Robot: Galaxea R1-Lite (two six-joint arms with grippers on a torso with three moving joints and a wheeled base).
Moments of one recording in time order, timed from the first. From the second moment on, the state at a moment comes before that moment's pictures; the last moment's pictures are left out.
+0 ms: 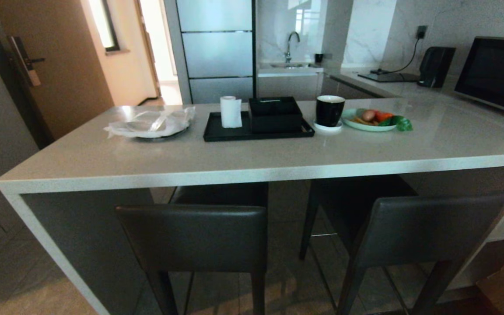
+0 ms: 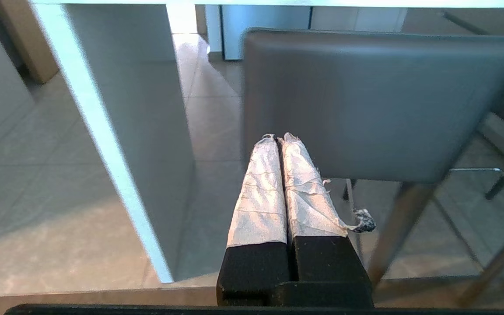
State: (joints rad) left arm 0.00 0.00 0.00 0.00 0.00 0.00; right arm 0.00 0.00 0.00 0.01 0.00 0.00
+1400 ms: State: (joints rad) left arm 0.00 0.00 0.00 -0.01 0.00 -0.01; right arm 0.00 0.00 0.00 0.01 0.00 0.01
